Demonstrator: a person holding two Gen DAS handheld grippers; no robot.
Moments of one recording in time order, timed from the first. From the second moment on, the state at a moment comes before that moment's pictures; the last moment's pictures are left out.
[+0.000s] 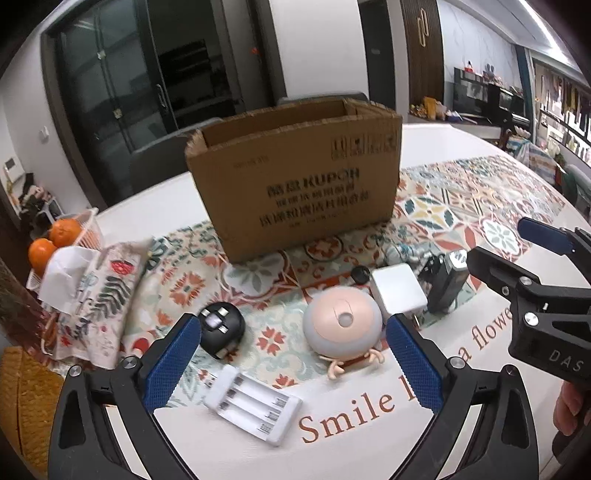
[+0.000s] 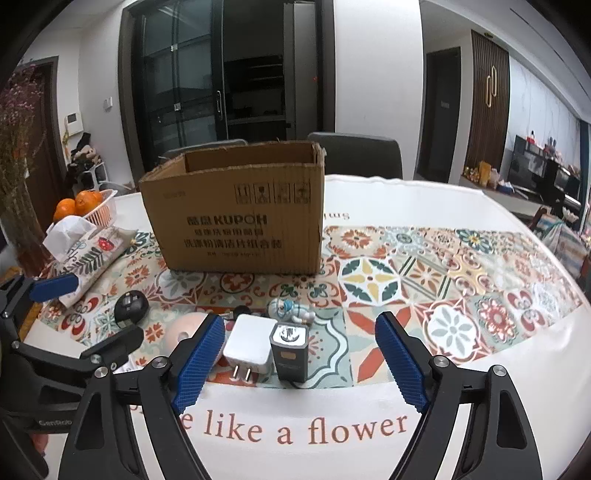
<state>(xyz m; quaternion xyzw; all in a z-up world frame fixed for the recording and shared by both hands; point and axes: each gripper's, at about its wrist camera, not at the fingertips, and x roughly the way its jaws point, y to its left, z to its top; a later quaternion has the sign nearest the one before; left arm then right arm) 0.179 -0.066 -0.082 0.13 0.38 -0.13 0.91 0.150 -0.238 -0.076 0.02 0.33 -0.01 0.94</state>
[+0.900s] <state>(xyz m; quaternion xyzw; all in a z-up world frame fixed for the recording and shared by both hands) 0.226 -0.101 -0.141 0.17 0.47 -0.21 0.84 0.180 -0.250 -0.127 0.08 0.40 0.00 0.91</state>
